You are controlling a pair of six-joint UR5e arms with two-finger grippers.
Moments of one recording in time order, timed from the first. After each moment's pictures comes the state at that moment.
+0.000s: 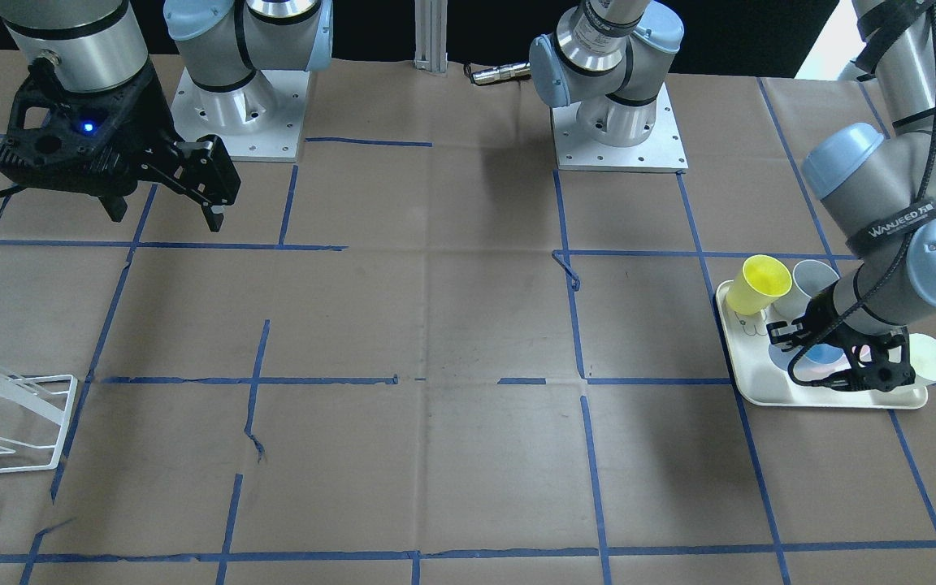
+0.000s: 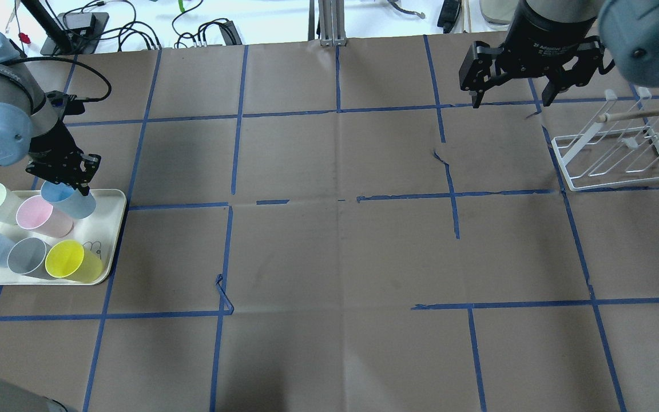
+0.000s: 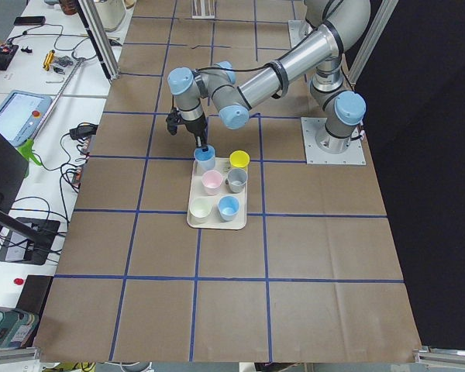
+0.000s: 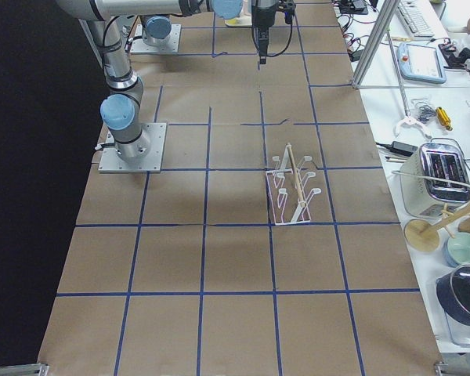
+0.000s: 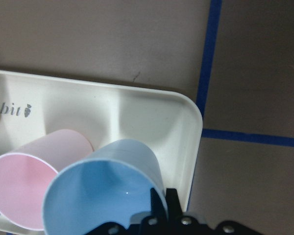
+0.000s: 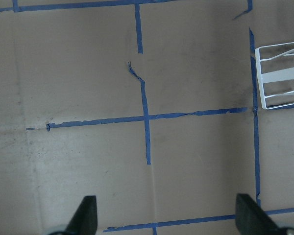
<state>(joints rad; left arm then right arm) -1.17 -1.91 -1.74 -1.19 1.74 0.29 1.59 -1.54 1.50 -1.61 -1.61 0.09</state>
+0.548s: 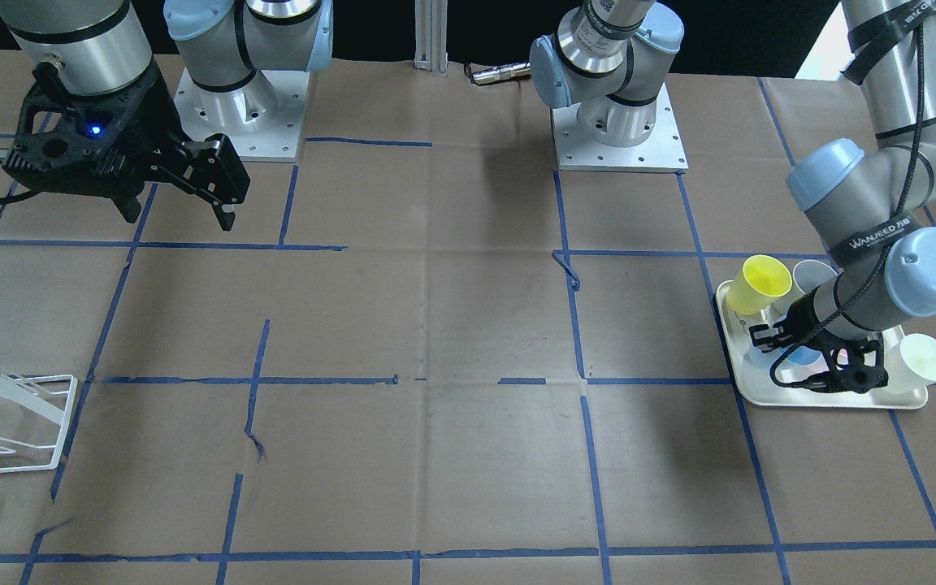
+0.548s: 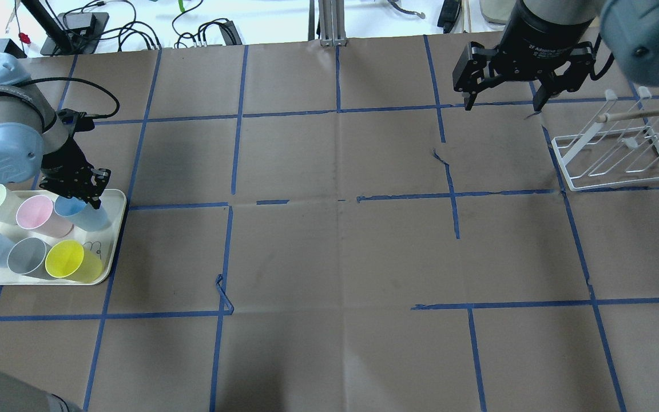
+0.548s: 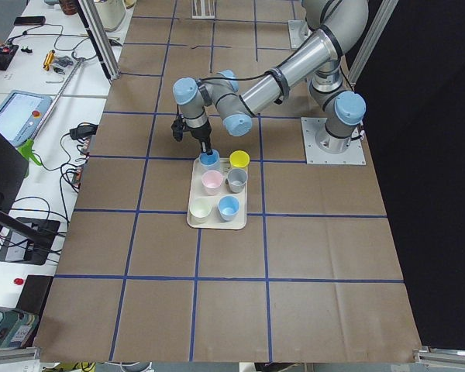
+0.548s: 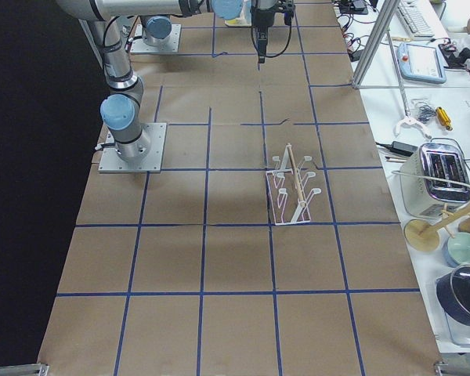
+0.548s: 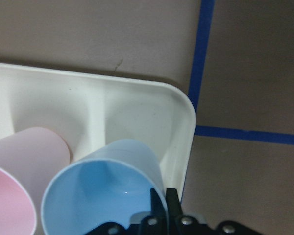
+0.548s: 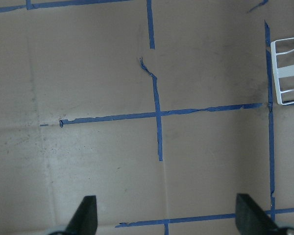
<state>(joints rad) -1.16 -1.92 -1.78 -1.16 1.71 0.30 1.59 -1.54 1.50 -1.60 -1.58 0.10</state>
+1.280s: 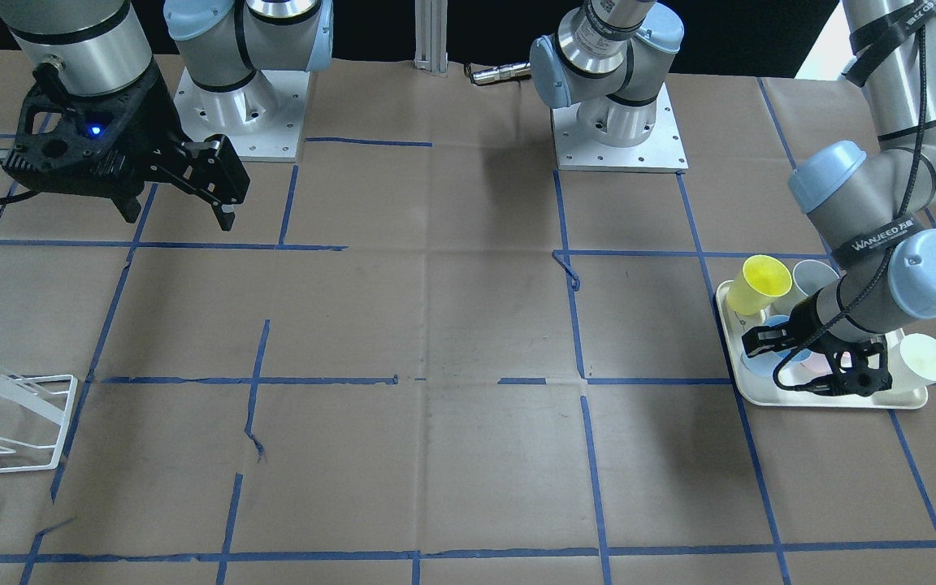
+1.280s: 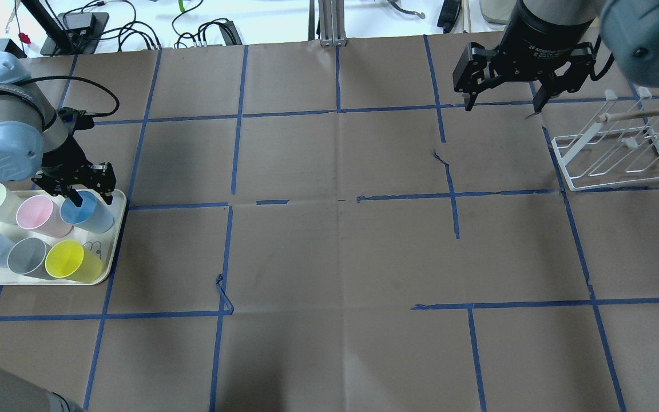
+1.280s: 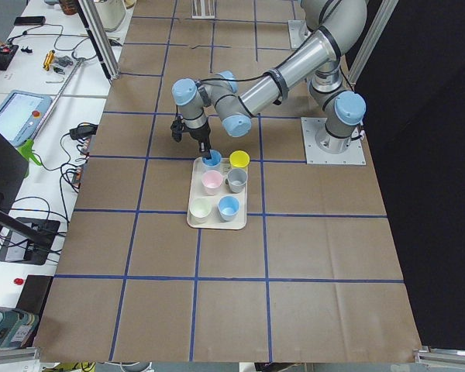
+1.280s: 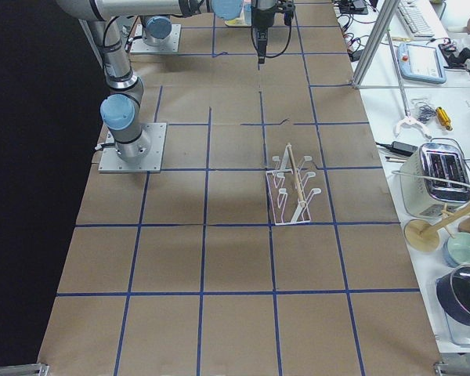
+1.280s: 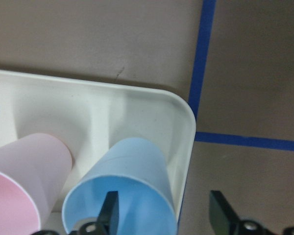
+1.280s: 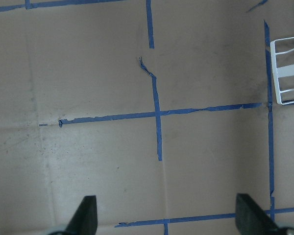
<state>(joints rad) -1.17 -1.92 -1.77 -1.16 1.71 0.30 1.59 -1.54 1.51 -1.60 -1.58 0.10</state>
